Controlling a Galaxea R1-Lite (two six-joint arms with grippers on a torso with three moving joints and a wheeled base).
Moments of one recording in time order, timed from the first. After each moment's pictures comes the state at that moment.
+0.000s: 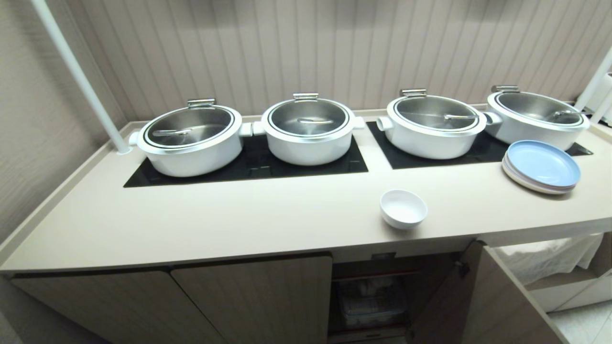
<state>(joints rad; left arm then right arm) 0.00 0.00 0.00 0.00 0.00 0.00 -0.01 0.34 -0.03 -0.24 0.06 -0.14</state>
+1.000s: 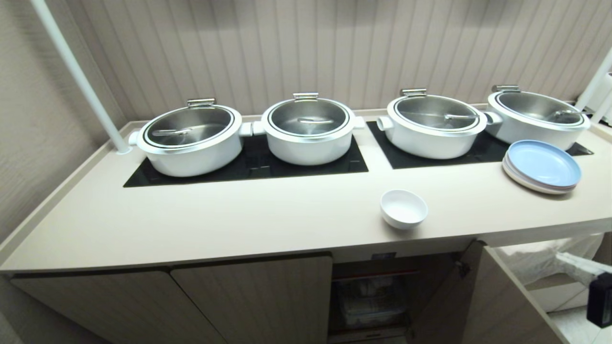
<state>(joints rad) 0.00 0.00 0.00 0.00 0.00 0.00 0.02 1.02 -0.33 -0.34 0.07 -0.15</state>
